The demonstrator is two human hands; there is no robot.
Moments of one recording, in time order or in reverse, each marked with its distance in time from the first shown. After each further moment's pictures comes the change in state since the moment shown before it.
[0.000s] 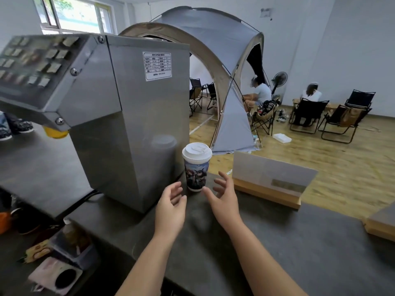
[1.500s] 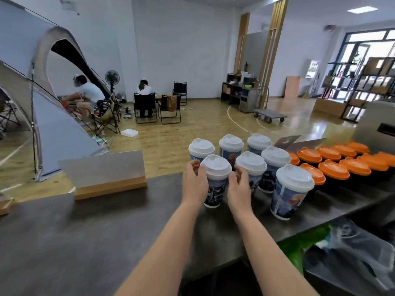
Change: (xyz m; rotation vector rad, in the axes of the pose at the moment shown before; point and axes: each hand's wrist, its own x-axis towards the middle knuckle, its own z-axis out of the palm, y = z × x) left_hand -0.453 0.203 0.557 -0.228 -0.815 -0.005; right_hand -0.273 0.033 -0.670 -0.067 0.962 0.107
